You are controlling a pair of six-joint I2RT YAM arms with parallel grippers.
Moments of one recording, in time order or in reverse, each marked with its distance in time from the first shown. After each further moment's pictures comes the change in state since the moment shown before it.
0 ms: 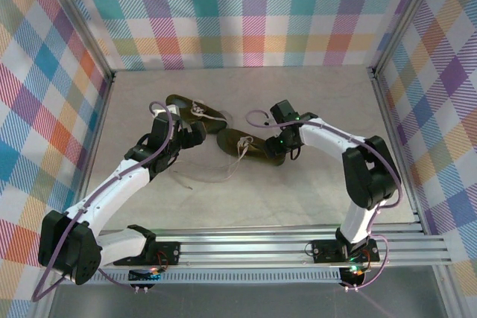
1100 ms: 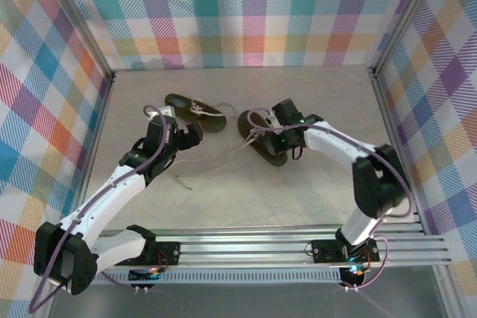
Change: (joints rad) left arm 0.000 -0.071 -0.026 0.005 0.002 -0.014; right arm 0.010 -0.180 -0.089 0.056 0.090 0.033
